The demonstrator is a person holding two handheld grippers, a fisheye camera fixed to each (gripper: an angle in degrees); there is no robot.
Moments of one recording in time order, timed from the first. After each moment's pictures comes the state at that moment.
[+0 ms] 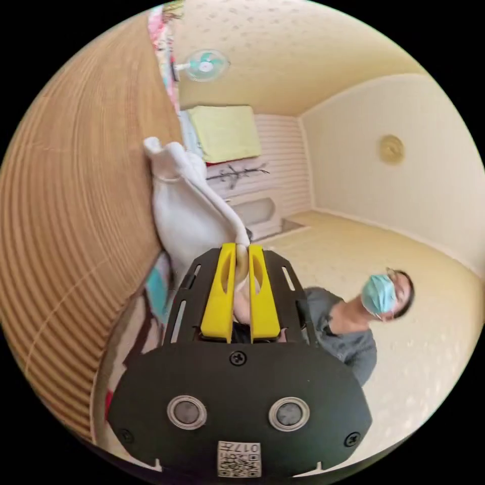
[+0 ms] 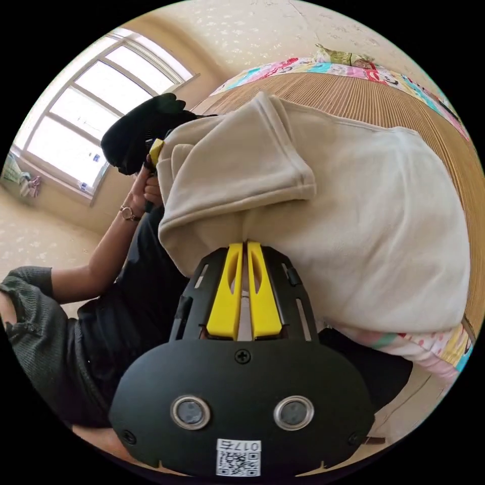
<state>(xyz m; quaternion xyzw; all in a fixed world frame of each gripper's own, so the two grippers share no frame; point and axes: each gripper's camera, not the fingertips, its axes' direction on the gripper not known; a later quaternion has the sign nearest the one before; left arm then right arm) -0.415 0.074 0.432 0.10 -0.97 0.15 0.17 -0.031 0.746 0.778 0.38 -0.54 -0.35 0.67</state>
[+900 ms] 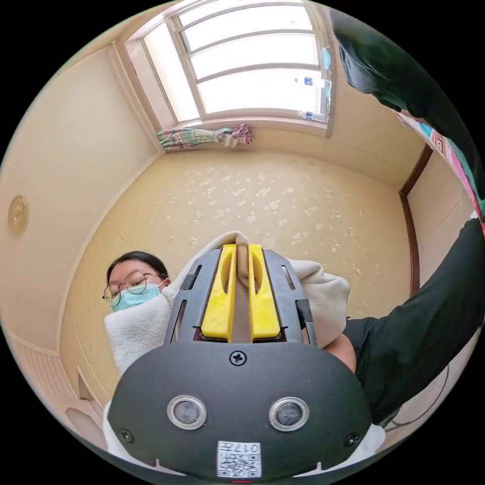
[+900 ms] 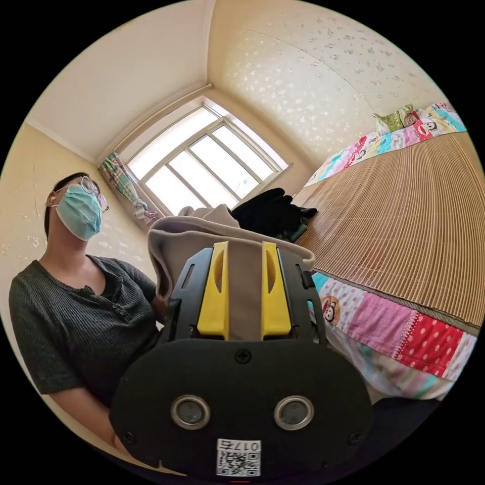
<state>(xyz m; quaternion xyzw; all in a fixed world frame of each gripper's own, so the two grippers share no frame) -0.735 0.238 0.547 -0.62 -0.43 0.29 0.59 0.151 0.774 0.798 0.49 -0.72 -0.35 0.35</state>
